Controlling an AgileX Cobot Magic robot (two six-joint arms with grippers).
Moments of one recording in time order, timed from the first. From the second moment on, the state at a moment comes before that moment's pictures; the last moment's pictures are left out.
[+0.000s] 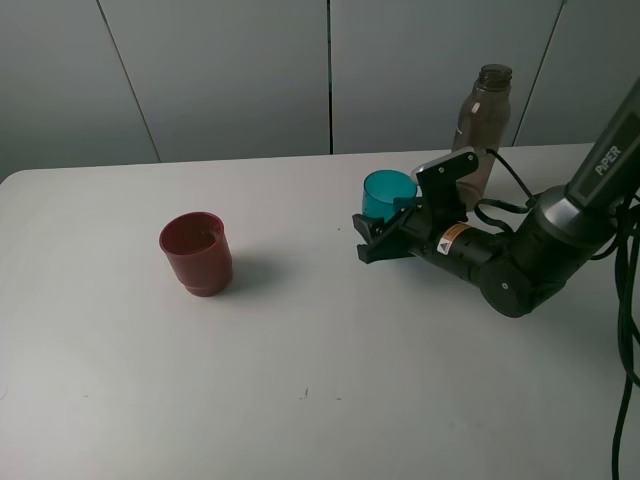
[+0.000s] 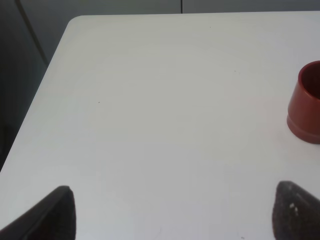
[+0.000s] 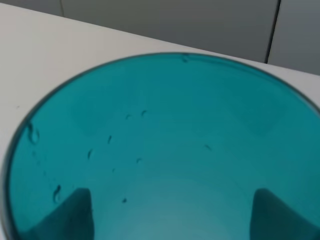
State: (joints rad) left arm 0.05 0.00 -0.52 0.08 1.09 -0.04; right arm 0.42 2.21 -0.68 -0.15 -1.08 0.05
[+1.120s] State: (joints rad) left arm 0.05 0.00 -0.51 0.08 1.09 -0.04; right arm 0.42 2.22 -0.67 -0.20 -0.96 0.11
